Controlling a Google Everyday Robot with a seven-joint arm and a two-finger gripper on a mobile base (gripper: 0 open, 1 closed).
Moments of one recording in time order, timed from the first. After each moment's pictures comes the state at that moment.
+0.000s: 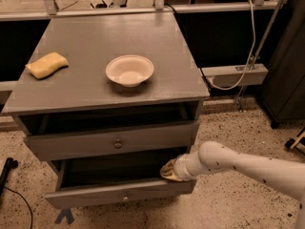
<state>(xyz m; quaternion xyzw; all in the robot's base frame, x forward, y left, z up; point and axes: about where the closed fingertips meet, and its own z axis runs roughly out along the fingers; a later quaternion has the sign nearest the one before) 0.533 -0.060 0.431 -0.67 0.66 0.18 0.30</state>
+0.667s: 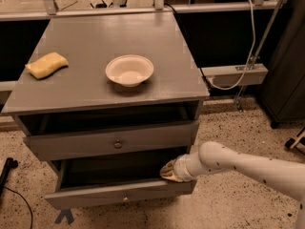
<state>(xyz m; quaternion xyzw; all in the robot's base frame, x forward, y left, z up) 0.531 -0.058 0.432 -0.66 0.66 0.18 0.30</state>
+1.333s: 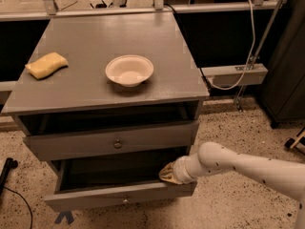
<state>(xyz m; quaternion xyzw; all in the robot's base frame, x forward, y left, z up) 0.516 -0.053 0.428 -0.67 0.65 0.20 0.29</state>
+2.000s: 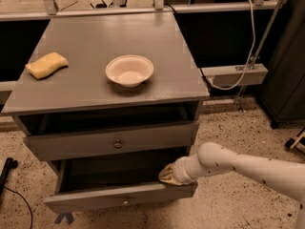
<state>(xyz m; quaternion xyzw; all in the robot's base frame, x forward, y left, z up) 0.515 -0.053 0.431 -0.67 0.65 0.20 0.29</state>
